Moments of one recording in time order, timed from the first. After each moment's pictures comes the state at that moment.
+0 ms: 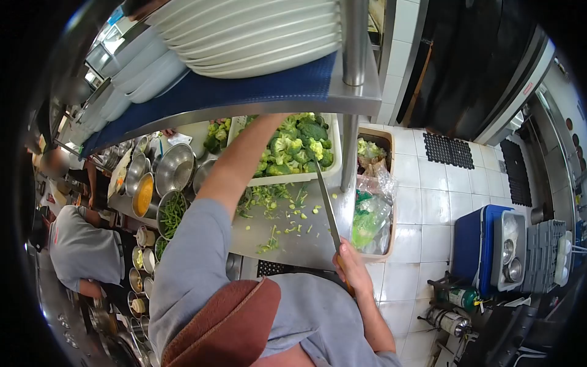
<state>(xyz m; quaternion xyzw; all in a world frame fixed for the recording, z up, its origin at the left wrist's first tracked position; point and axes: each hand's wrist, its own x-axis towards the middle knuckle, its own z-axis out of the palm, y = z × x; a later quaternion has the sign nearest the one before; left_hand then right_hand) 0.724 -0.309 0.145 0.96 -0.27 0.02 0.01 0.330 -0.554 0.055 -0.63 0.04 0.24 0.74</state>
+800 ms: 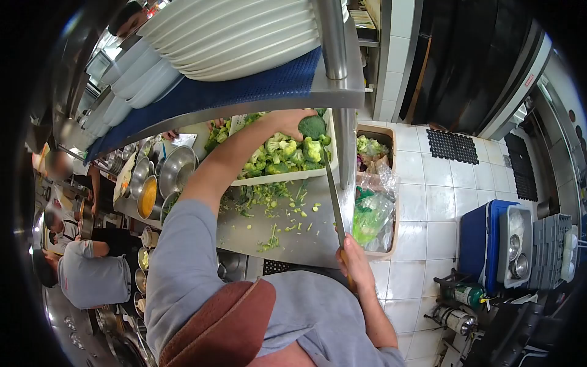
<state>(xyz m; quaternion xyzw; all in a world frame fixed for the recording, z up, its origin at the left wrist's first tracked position) 0.699 -0.297 0.117 0.92 -0.38 -0.09 0.01 0.335 -0.562 0.052 -0.60 0.06 0.23 0.76</state>
